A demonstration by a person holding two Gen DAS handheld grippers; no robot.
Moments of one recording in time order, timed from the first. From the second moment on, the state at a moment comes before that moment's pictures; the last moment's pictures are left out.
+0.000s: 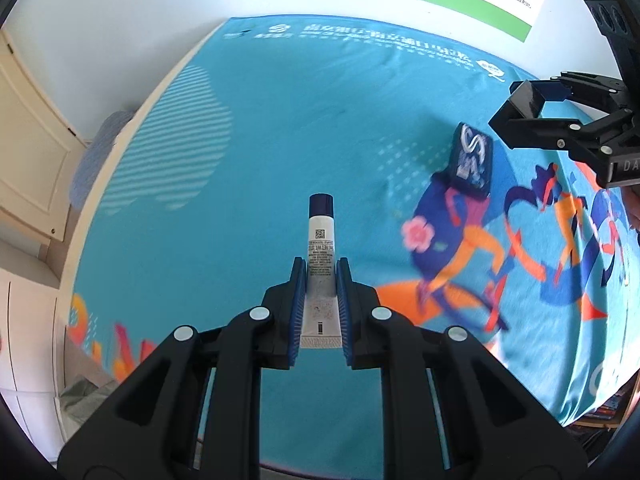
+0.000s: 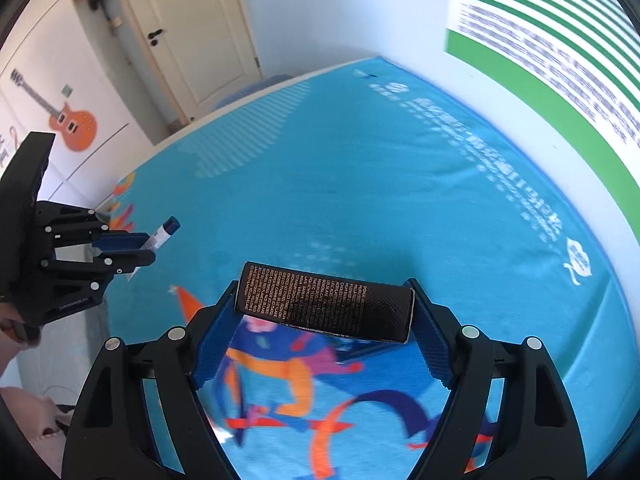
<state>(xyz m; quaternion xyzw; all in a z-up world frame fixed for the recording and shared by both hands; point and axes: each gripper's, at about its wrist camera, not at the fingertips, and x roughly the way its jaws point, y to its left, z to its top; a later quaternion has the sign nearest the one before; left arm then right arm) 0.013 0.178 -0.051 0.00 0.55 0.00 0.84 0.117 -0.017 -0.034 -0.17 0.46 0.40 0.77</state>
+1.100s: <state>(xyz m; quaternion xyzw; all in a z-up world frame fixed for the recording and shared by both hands) -0.276 0.349 -0.087 -0.15 0.56 0.21 0.79 -0.132 0.240 -0.051 -0.30 0.41 0.63 0.59</state>
